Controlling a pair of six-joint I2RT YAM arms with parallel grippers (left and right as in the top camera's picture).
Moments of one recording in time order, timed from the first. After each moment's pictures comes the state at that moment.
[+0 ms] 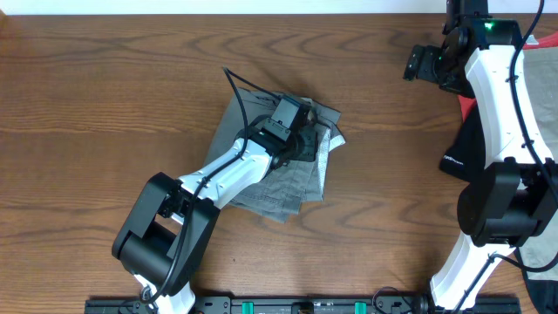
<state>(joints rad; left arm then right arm) -0.59 1.86 1.13 -0.24 0.17 -0.45 -0.02 2.02 1.93 -1.16 0.07 0.33</state>
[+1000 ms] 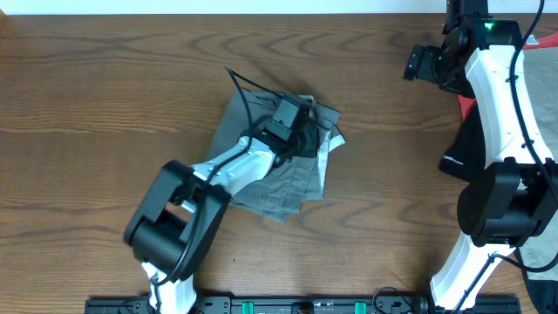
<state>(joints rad) -0.57 1.91 1.13 -0.12 0.18 -0.45 -0.02 2.02 1.93 -1.16 0.08 0.33</state>
